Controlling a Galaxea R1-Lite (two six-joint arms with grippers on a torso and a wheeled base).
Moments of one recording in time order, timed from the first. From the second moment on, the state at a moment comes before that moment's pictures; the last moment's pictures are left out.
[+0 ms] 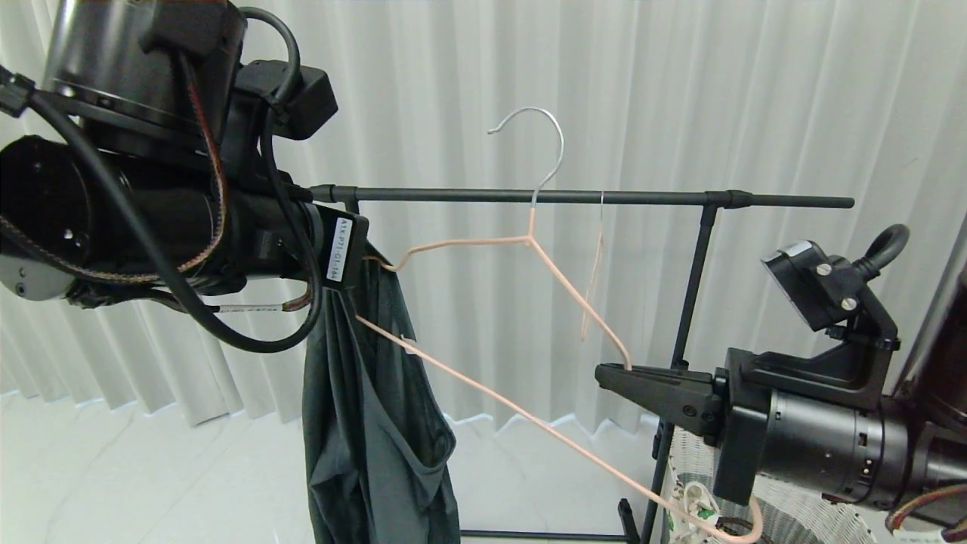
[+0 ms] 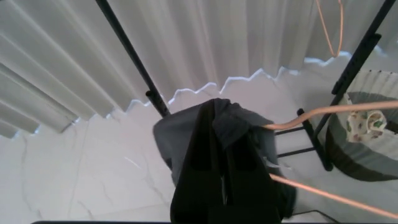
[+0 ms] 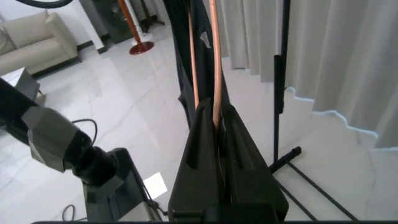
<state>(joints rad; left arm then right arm) -0.59 1.52 -1.41 0.41 0.38 0.03 0.88 1.42 -0.59 -0.75 0.26 0.38</state>
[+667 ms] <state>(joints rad) -0.61 1.53 -1.40 0.42 0.26 0.09 0.69 1.40 -0.55 -0.71 0.61 0.20</state>
